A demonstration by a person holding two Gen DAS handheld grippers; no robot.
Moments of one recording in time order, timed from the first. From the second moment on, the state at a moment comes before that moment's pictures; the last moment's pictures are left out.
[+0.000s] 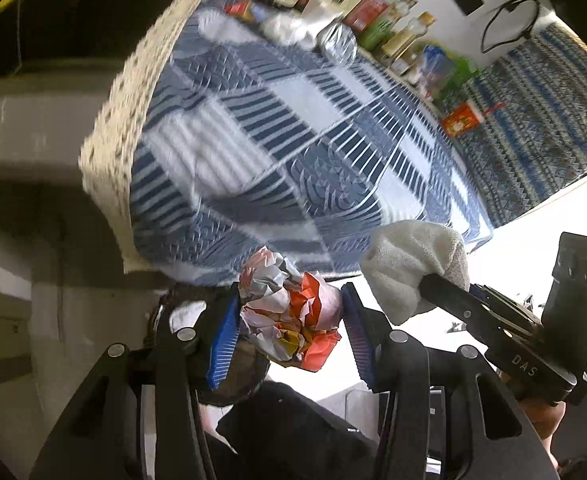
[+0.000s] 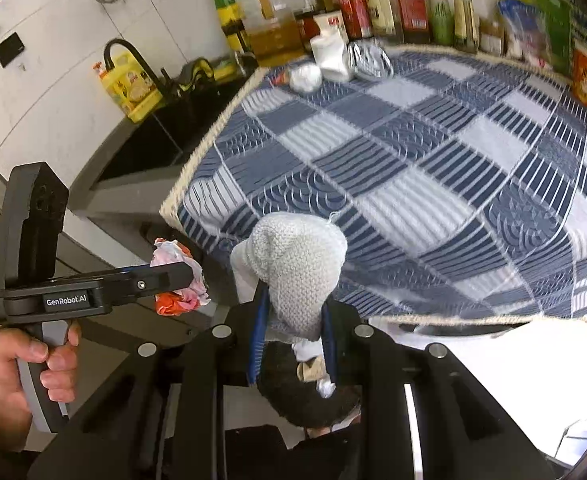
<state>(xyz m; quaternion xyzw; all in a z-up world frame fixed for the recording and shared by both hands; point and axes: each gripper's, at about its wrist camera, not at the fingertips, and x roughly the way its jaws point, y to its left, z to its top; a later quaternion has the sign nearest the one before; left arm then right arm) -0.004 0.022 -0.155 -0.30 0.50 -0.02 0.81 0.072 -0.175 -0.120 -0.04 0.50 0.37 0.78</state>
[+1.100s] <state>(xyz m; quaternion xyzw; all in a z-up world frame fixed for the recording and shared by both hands) -0.017 0.016 -0.302 -0.35 0.64 0.03 0.68 0.084 -0.147 -0.296 -0.10 0.66 0.36 0.65</state>
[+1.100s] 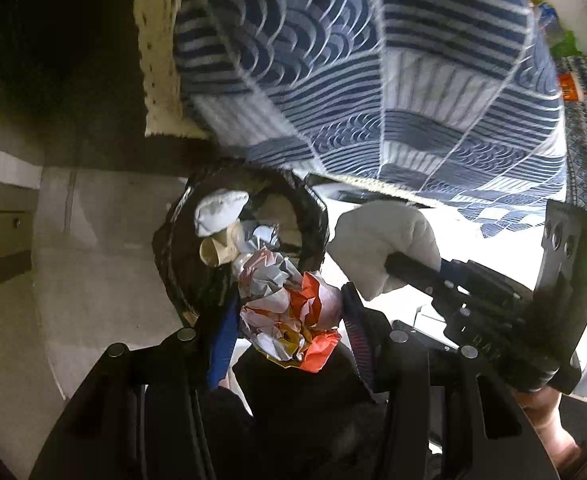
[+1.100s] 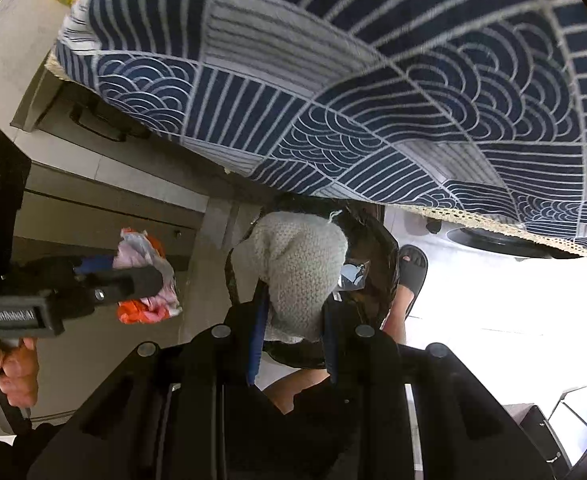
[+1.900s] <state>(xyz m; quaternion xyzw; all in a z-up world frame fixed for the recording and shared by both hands) -0.017 0.021 -0.326 -0.40 0.66 0.07 0.63 0.126 -0.157 -0.289 -0.05 0.65 0.36 0.66</state>
